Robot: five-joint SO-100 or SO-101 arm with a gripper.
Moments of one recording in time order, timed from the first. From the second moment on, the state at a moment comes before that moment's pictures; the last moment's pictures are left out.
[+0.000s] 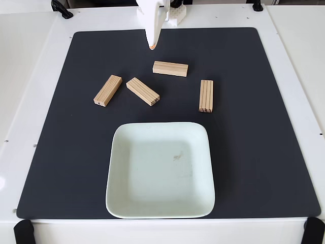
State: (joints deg) arm -4.8 192.3 181.2 33.8 11.1
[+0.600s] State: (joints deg) arm -5.2 192.3 181.2 33.8 11.1
